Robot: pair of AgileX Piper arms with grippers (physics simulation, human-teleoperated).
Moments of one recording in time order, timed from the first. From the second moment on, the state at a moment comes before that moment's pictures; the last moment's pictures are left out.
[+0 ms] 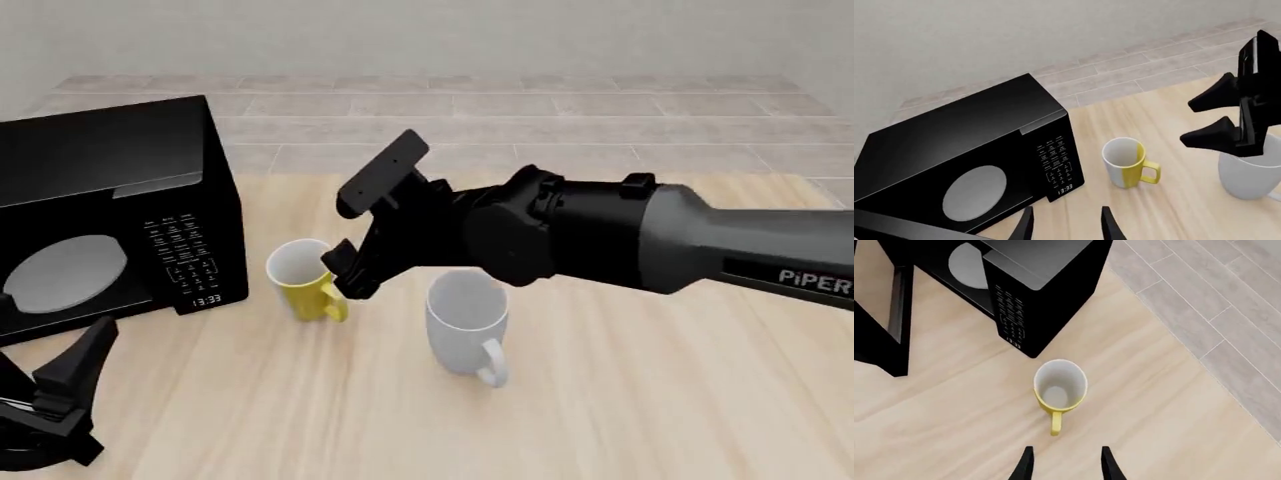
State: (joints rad) left arm -0.10 0.20 -0.20 0.20 0.20; right arm 0.84 1.71 -1.22 0.19 -0.18
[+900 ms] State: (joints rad) left arm -0.10 0.20 -0.20 0.20 0.20; right arm 0.87 1.96 -1.37 0.16 -0.08
